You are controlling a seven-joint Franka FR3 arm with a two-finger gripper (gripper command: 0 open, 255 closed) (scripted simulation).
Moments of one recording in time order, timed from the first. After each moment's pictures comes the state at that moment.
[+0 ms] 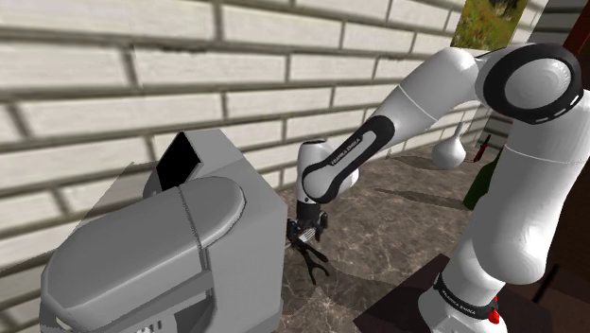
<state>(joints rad) 0.10 0.11 0.15 -2.49 0.26 2.46 0.38</state>
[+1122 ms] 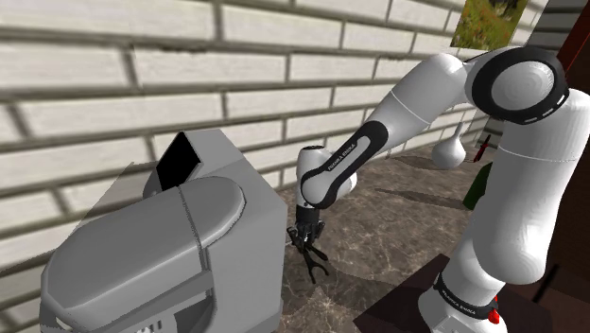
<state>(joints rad) 0.11 0.16 0.15 -2.49 0.27 2.51 0.37</state>
